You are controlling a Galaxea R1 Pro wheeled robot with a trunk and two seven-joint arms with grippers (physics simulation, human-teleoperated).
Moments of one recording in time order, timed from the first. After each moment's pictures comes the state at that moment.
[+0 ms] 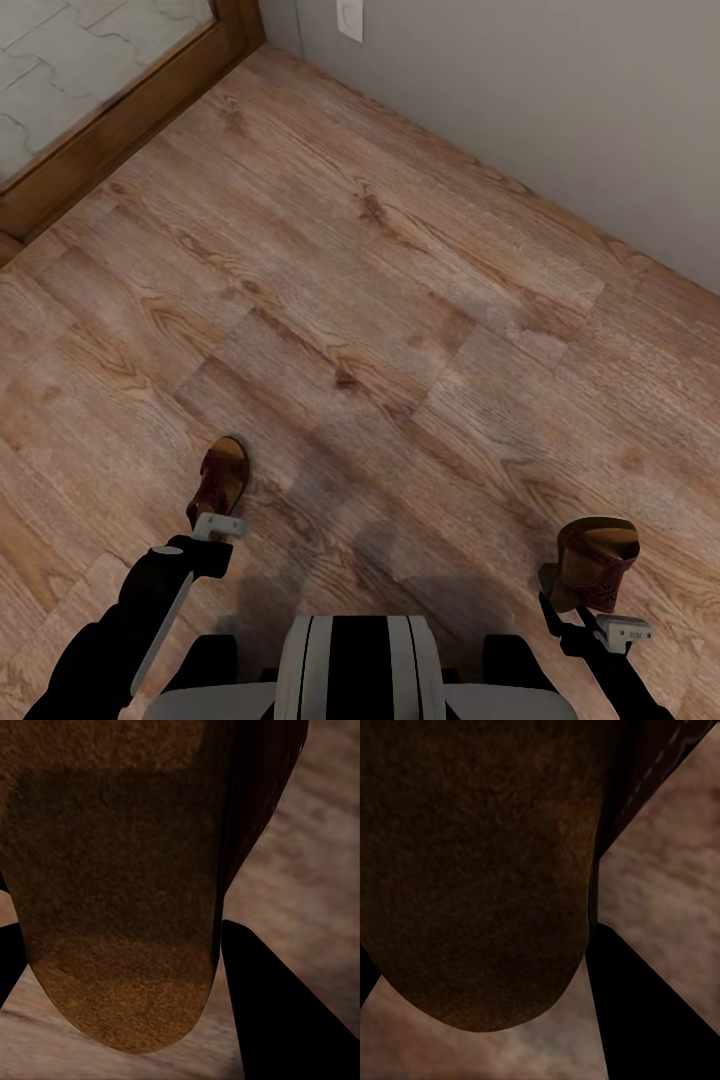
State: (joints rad) left arm -0.35 0.14 -0.11 -1.36 -0.05 0.86 0.00; right arm -0.48 -0.29 -0.17 -0.05 -0.38 -0.82 0.58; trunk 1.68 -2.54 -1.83
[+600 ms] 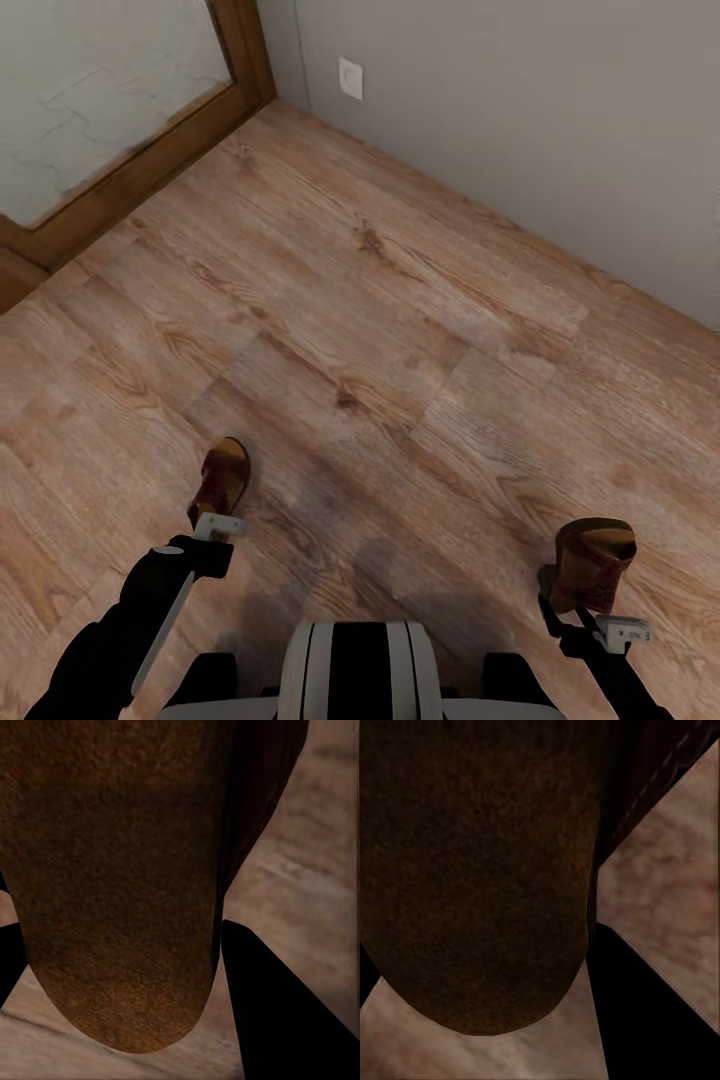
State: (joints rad) left arm -0.35 0.14 -0.11 -1.36 -0.05 0.86 0.00; right arm -0.48 -0.29 -0.17 -0.05 -0.38 -0.82 0.58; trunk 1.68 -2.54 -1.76
